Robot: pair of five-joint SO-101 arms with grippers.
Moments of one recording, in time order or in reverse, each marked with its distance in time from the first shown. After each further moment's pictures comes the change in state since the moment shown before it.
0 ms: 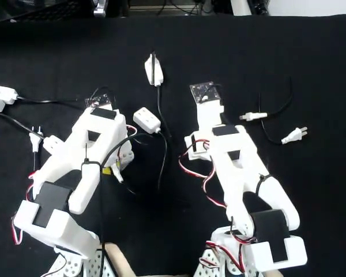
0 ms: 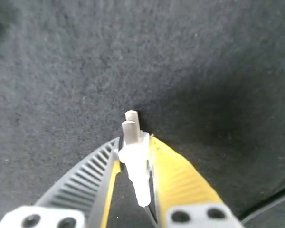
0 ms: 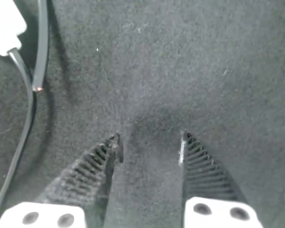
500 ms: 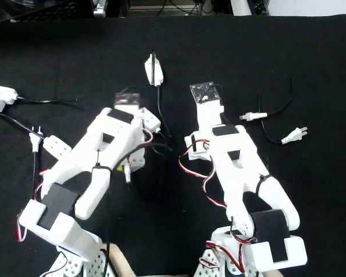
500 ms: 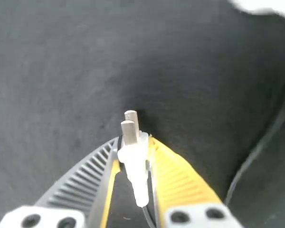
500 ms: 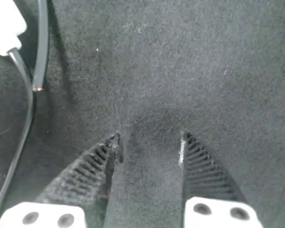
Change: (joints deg) left arm 7.0 0.0 -2.4 0.0 -13.5; right arm 0.0 0.0 0.0 0.0 0.0
